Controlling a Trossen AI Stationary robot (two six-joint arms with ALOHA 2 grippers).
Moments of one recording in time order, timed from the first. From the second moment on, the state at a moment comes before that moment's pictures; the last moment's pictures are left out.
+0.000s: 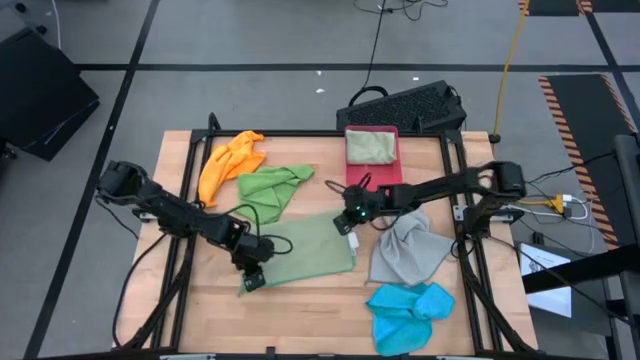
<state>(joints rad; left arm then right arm) -0.34 1.44 0.68 -0.40 0.34 -0.87 -0.06 1.67 0.89 -0.11 0.00 0.86</state>
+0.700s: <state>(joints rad) -0.14 1.26 0.70 -0.21 0.29 -0.84 0.09 1.25 0.89 -0.31 -0.16 0.98</state>
